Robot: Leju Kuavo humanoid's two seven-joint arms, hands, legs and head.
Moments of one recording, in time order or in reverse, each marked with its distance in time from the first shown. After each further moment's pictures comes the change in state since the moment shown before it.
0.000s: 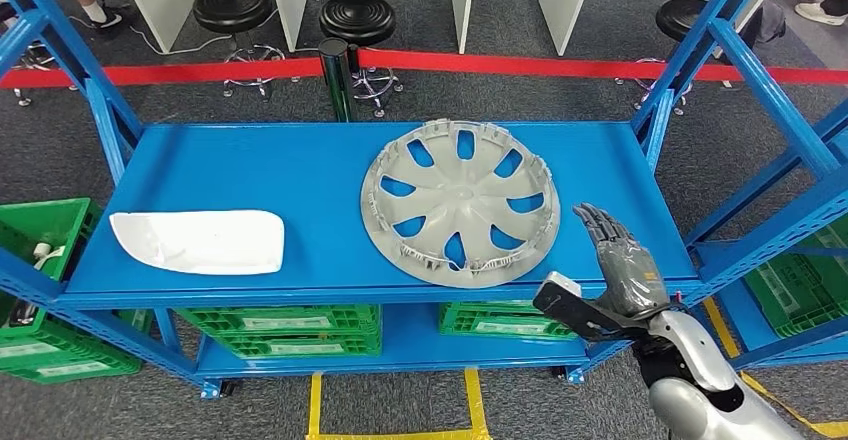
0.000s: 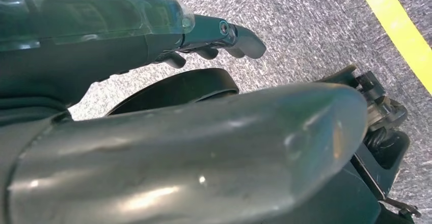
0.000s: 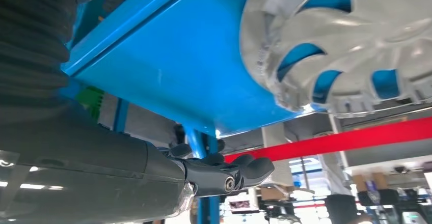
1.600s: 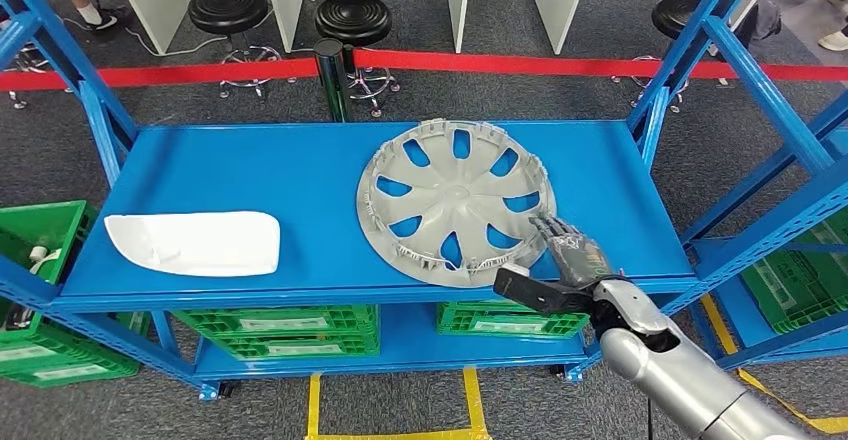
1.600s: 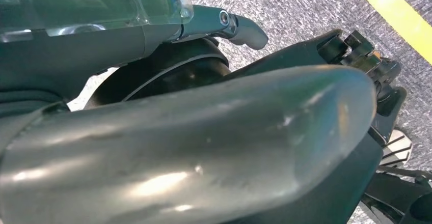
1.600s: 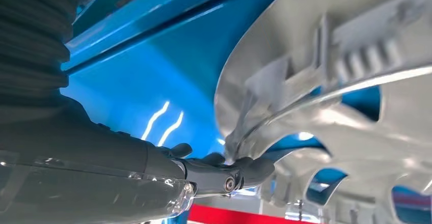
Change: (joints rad) left arm -0.012 -0.014 -0.074 0.000 -0.038 -0.064 0.027; right arm -0.286 0.135 0.202 0.421 -0.002 0.174 -0.060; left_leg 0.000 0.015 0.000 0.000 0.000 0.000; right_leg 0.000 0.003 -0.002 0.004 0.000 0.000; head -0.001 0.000
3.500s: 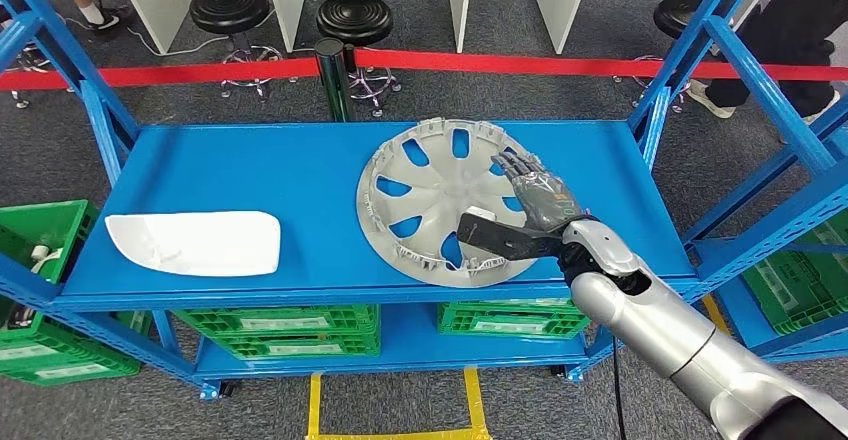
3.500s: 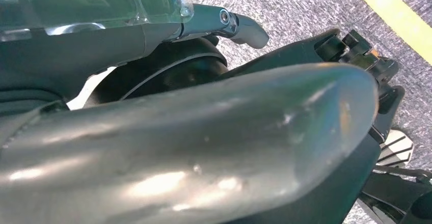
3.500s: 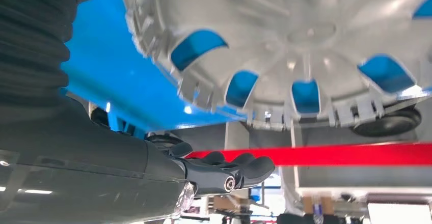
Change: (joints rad) left arm -0.005 -0.003 -0.025 0.000 0.006 0.007 0.007; right arm -0.255 0.067 0.118 -0.013 -0.066 0.016 0.022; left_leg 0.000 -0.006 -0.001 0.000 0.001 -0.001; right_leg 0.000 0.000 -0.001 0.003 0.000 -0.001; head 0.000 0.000
